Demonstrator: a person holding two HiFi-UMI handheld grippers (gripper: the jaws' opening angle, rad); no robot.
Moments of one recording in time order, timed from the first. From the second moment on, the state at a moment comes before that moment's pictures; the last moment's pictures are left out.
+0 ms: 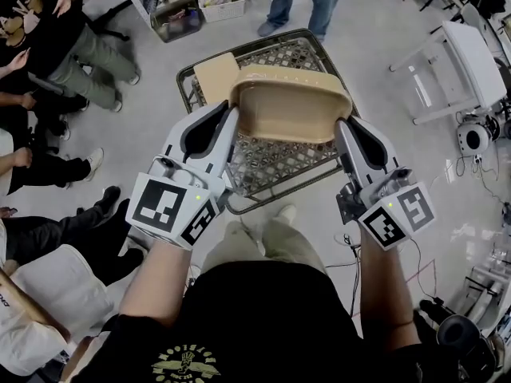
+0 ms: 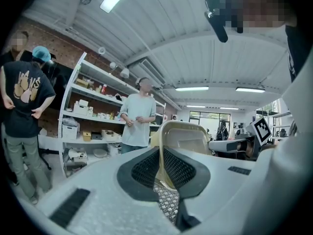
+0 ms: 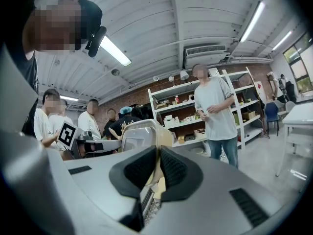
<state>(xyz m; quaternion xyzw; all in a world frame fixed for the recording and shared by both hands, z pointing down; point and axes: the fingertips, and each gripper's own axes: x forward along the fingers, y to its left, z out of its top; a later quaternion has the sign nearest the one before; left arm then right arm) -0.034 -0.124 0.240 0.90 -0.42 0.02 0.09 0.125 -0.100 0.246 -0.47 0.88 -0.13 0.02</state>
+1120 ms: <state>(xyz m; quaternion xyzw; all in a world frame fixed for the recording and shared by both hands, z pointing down) -0.040 -0.122 0.212 0.91 -0.42 0.01 0.07 0.118 -0.099 0.222 -0.48 0.87 -0.11 0.03</state>
